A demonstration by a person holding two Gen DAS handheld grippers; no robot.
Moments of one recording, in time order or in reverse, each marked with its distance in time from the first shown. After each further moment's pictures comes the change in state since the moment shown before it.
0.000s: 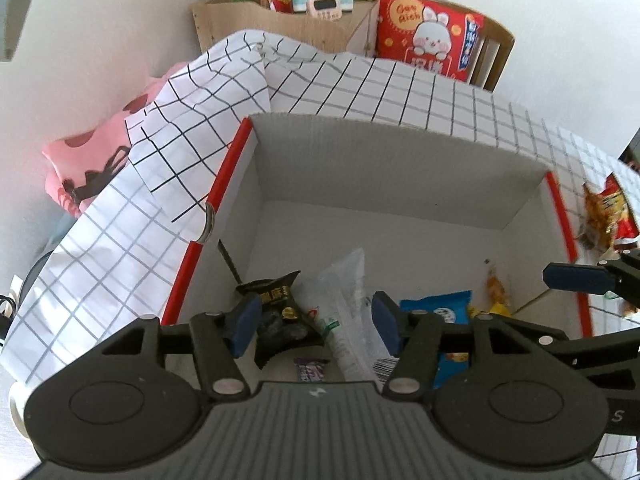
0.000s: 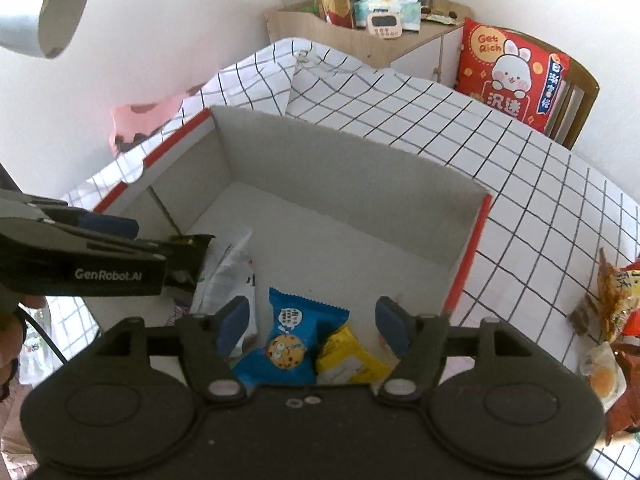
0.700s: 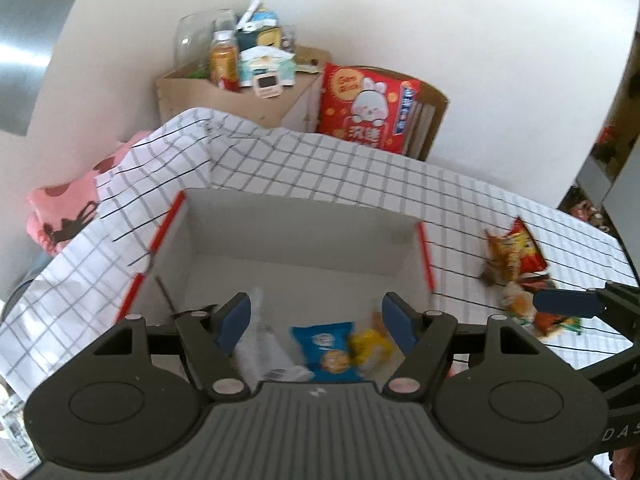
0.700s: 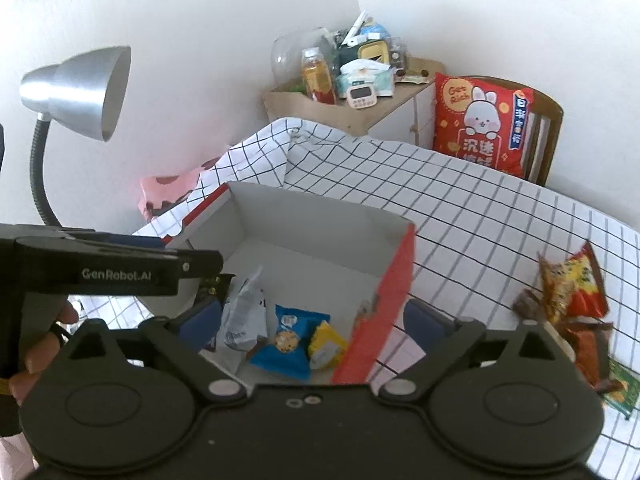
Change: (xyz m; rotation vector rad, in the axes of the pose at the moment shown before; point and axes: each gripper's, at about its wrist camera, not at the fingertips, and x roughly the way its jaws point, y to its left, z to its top) left arm -0.085 -0.061 -0.020 0.011 -0.205 -0.130; right arm -0.112 -0.037 -0.041 0.074 -0.202 0.039
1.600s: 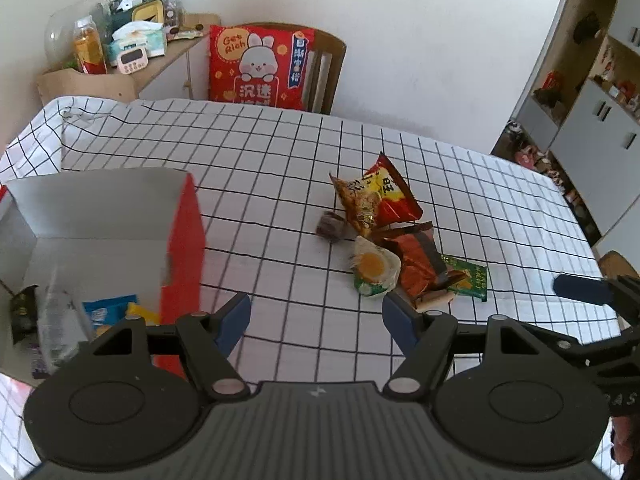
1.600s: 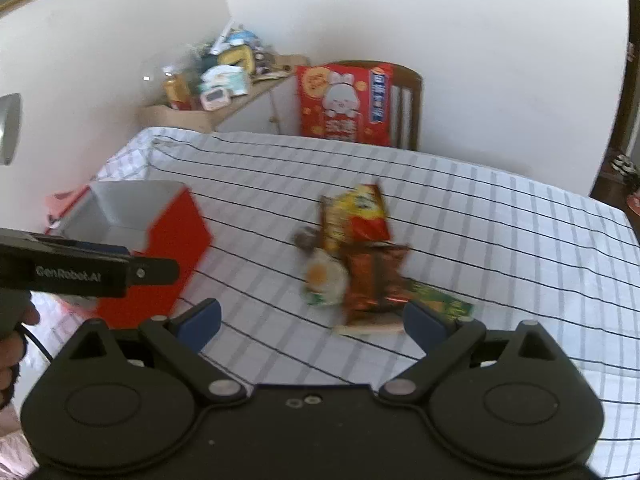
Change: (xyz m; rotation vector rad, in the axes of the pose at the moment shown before) left arm 0.051 -0.191 -0.022 0.106 0.121 -0.130; right arm -0.092 -0.177 -0.074 0.133 -0.002 -0.243
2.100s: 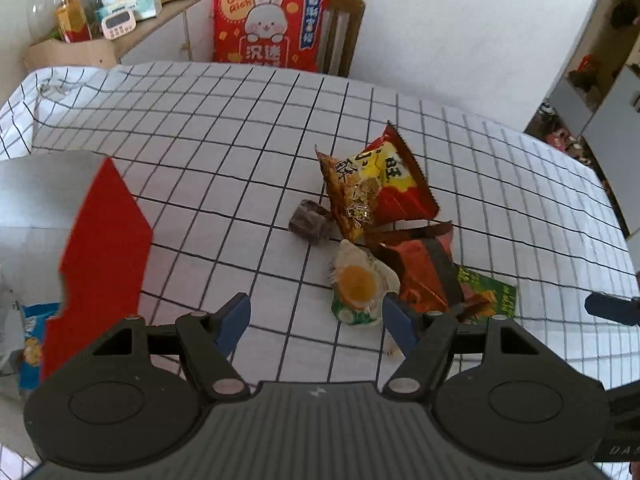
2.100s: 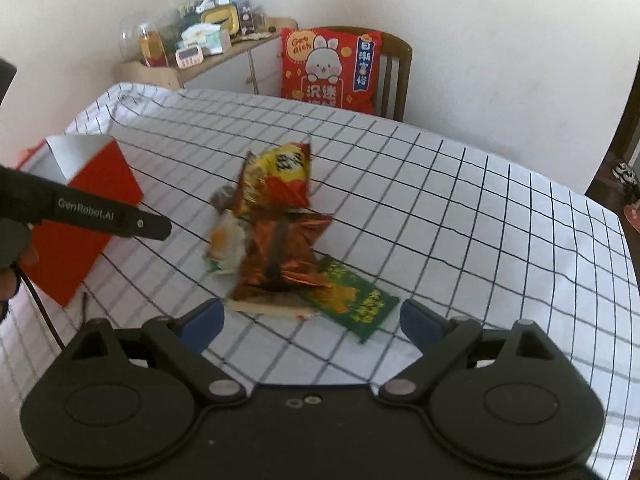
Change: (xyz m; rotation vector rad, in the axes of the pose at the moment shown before) left arm 0.098 -0.036 0.027 -0.053 0.112 0.077; right arm 0.049 -0.080 -0.003 -0.111 0.105 -0.003
